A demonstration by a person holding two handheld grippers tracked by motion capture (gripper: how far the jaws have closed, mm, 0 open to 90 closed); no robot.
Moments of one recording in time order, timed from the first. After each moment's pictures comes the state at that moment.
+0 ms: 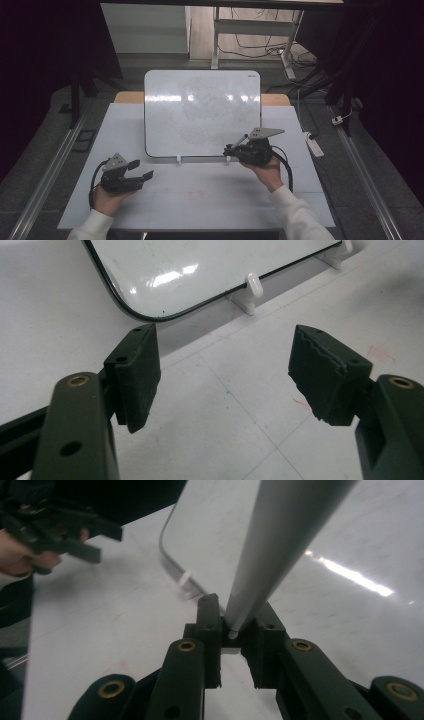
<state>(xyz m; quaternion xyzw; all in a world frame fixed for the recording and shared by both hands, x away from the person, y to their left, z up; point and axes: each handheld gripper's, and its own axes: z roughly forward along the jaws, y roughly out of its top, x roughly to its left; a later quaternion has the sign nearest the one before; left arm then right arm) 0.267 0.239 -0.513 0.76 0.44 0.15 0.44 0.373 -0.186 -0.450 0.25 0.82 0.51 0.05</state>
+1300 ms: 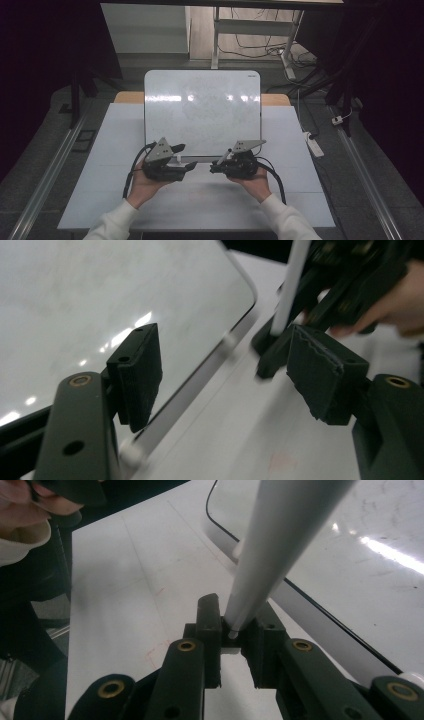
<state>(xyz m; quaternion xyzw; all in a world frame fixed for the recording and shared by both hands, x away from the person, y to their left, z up) 0.288 0.120 -0.435 0.81 0.27 0.17 0.49 0.350 -0.152 -0.477 0.22 0.85 0.48 -0.01</state>
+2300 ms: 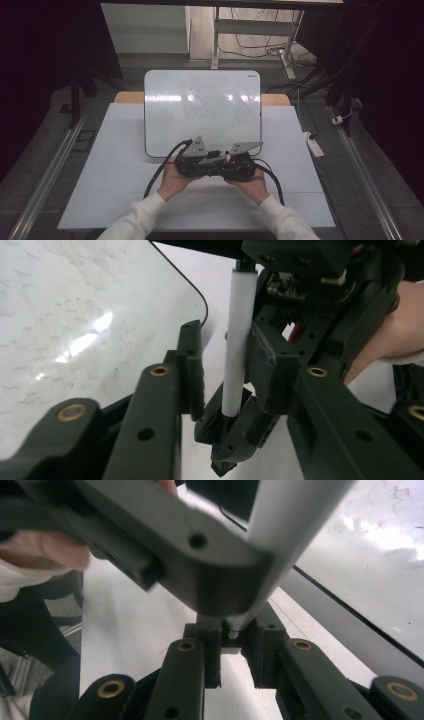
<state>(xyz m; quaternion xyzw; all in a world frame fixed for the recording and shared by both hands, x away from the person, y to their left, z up) 0.314 0.053 -0.444 0.84 0.21 0.13 0.48 0.346 -0.146 -0.482 0.22 0.85 0.48 -0.03</state>
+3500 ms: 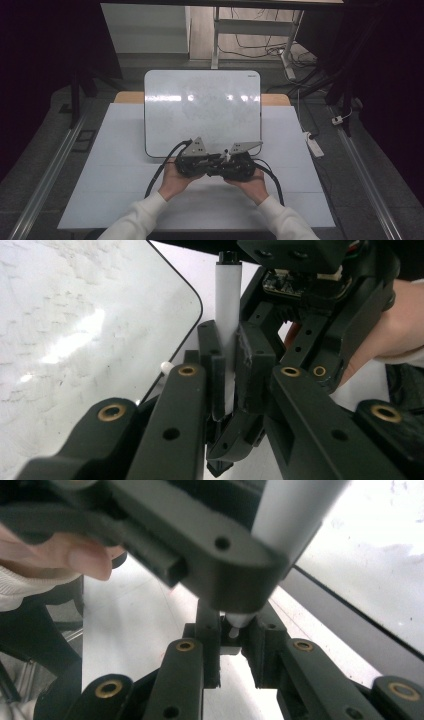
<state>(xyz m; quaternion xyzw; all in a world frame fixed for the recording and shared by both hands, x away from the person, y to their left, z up) 0.318 0.056 -0.449 0.84 0.21 0.11 0.50 0.347 -0.146 -0.483 0.23 0.84 0.48 -0.03</state>
